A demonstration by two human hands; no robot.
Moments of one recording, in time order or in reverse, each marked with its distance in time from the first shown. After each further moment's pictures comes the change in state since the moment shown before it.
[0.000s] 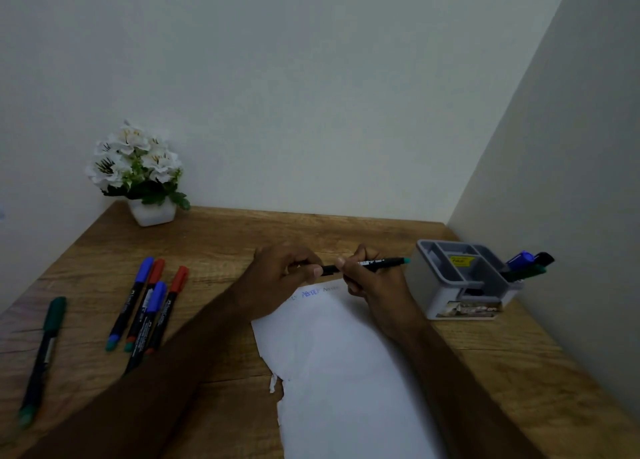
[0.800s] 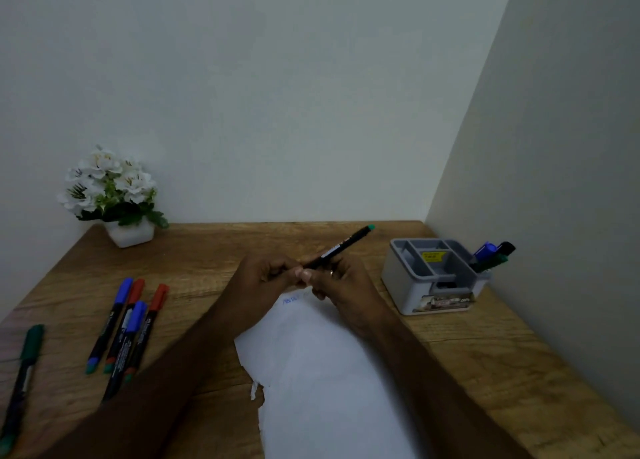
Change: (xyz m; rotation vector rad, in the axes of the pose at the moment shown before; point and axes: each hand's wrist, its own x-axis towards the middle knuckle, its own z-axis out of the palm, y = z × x) left_hand 0.001 0.012 0.011 -0.291 0.060 -0.116; right_hand 0.003 0.007 0.006 -0.099 -0.050 -0.062
